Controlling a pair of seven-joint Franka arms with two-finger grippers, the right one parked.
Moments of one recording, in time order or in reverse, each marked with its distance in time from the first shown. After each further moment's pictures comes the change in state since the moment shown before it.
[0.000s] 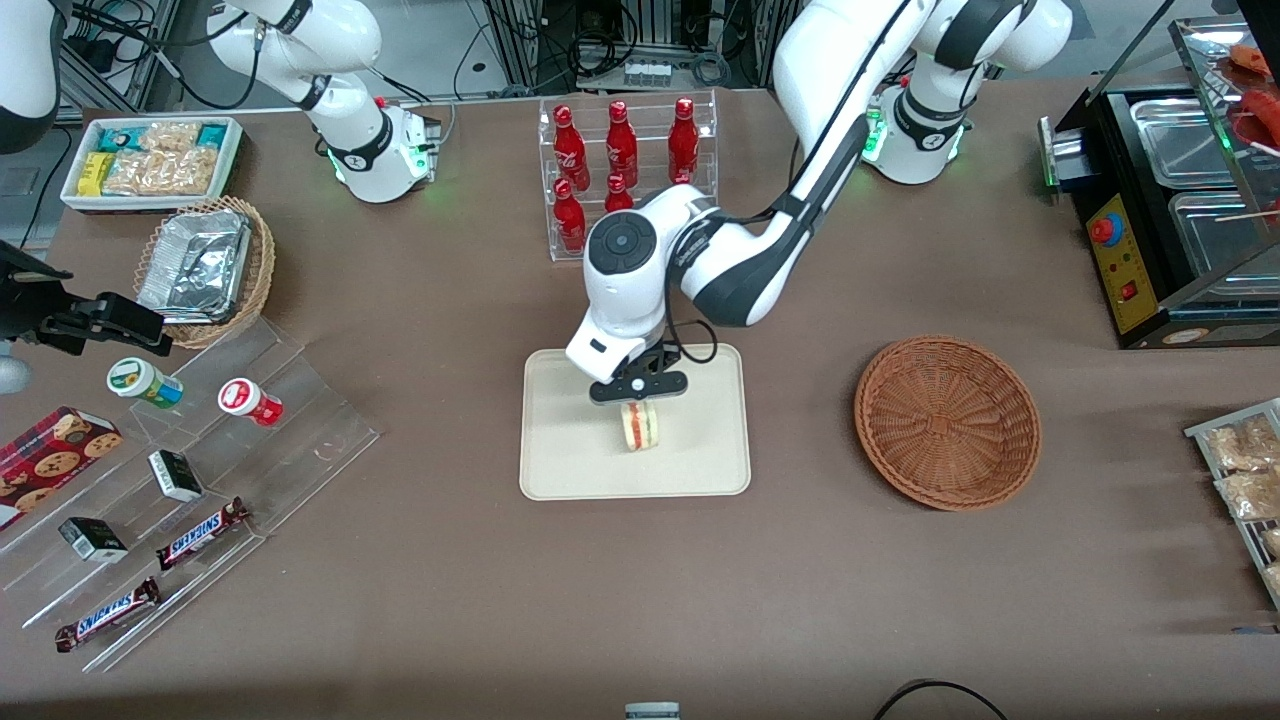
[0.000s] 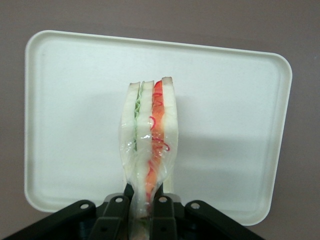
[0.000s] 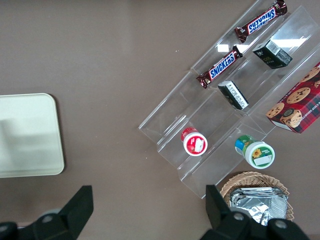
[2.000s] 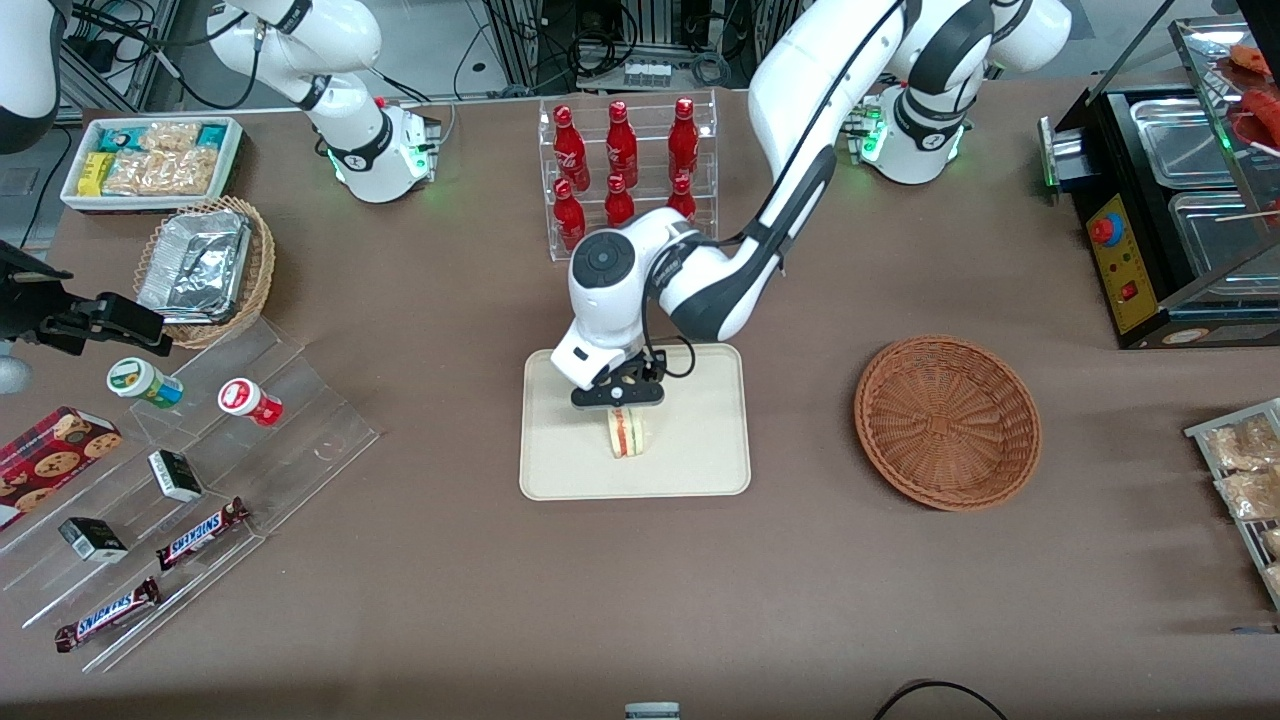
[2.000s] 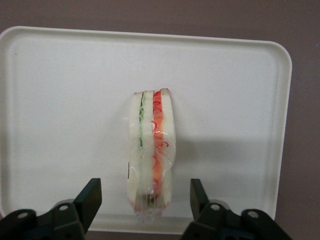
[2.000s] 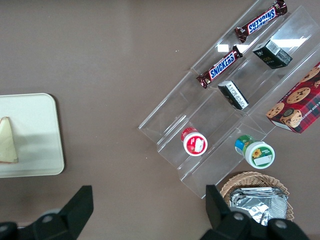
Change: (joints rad) arm -0.030 0.039 0.006 0.045 0.030 -0.012 -0.037
